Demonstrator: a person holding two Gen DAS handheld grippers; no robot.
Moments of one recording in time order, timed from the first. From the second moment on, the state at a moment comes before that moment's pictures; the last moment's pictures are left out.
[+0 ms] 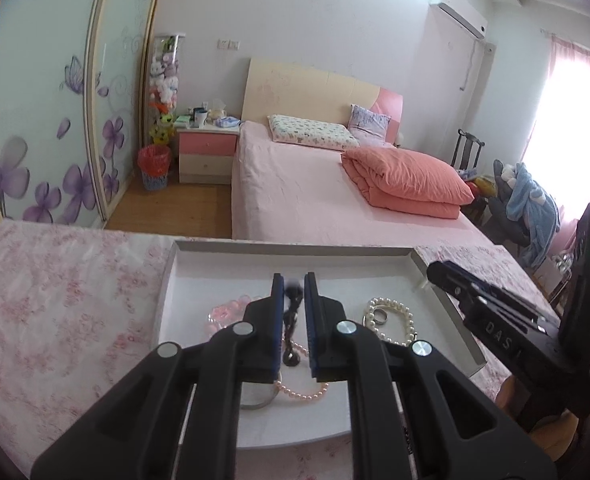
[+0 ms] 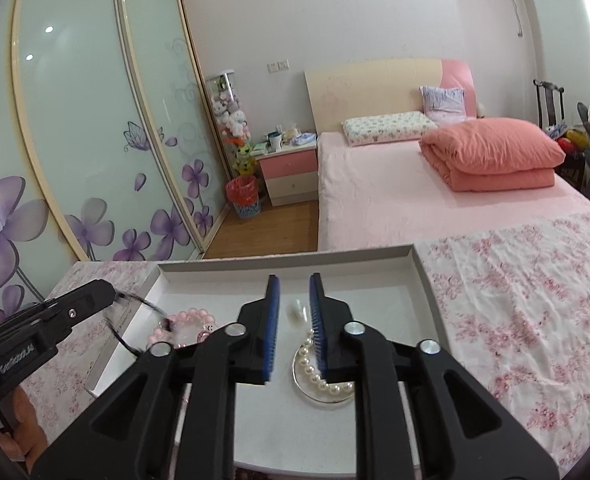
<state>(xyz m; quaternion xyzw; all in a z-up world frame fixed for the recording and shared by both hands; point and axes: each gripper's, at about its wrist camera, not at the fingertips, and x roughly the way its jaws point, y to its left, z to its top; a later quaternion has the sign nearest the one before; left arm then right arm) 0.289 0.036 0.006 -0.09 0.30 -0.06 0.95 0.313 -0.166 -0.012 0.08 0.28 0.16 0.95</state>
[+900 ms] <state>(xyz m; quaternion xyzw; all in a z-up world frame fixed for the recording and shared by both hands) 0.225 0.080 -0.032 -0.08 0.33 0.03 0.94 0.230 -0.192 -0.049 0.04 0.35 0.17 0.92</state>
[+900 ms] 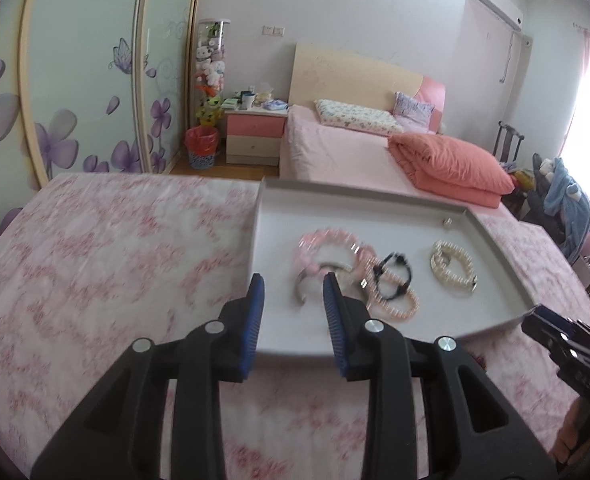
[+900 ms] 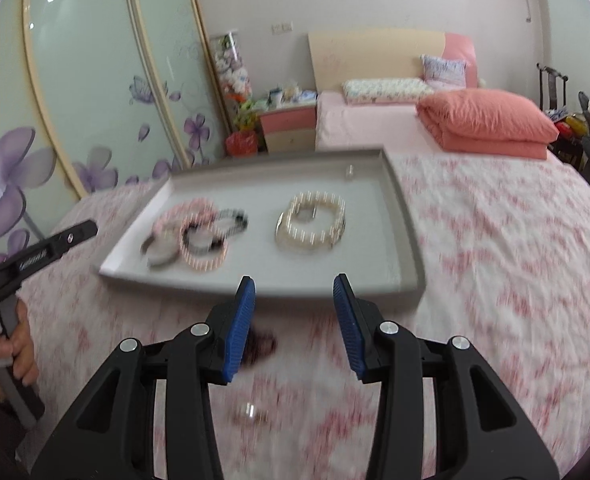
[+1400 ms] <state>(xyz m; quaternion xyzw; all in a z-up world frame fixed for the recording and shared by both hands) 0.203 0.074 -0.049 -0.06 0.36 0.03 0.93 0.187 -0.158 -0.080 -0.05 0.41 0.20 0.89</state>
